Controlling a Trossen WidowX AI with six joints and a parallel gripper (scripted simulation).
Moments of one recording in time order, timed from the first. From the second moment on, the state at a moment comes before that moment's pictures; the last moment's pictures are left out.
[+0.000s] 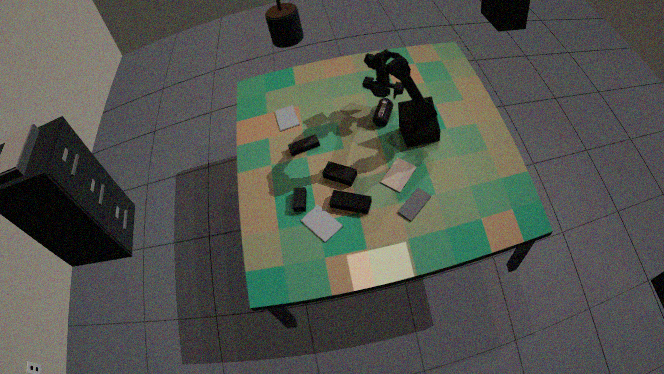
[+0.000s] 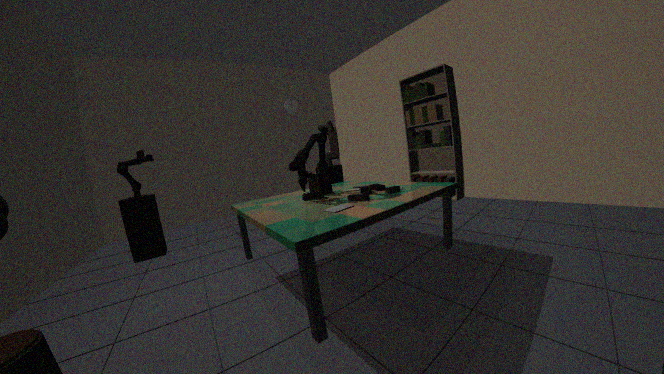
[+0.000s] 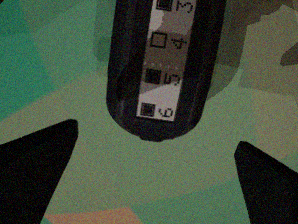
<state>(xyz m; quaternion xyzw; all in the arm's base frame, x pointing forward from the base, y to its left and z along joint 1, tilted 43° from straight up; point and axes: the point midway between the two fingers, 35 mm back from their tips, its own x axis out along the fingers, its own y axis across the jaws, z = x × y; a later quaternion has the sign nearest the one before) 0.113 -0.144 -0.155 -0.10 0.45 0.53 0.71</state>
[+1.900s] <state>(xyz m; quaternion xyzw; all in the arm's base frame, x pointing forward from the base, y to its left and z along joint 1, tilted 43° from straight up) 0.112 -0.113 -0.181 -0.10 0.45 0.53 0.71</state>
